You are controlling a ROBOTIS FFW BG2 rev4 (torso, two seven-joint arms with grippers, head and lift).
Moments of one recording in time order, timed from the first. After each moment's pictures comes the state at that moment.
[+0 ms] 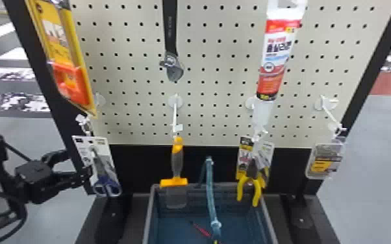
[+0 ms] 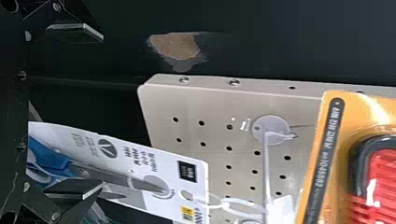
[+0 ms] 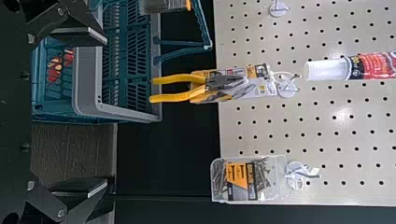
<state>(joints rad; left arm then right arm) 0.01 0.24 0.33 -1.80 0.16 0.46 -0.92 0.86 -0.06 0.08 -2.00 -0.04 -0.37 0.09</state>
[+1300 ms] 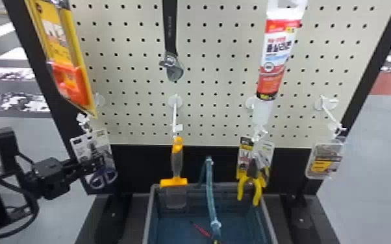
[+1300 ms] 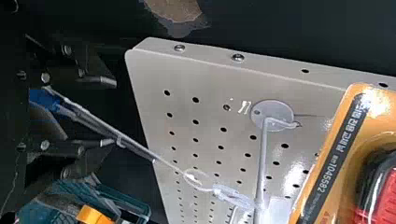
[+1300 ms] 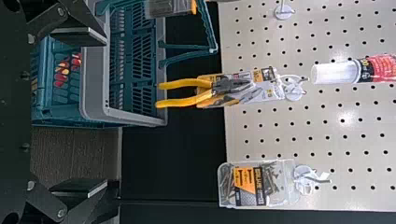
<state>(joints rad) -0.05 0.26 0.29 -1.70 0.24 0.50 -1.00 0.85 -0.05 0.08 -1.98 -0.04 -0.37 0.11</state>
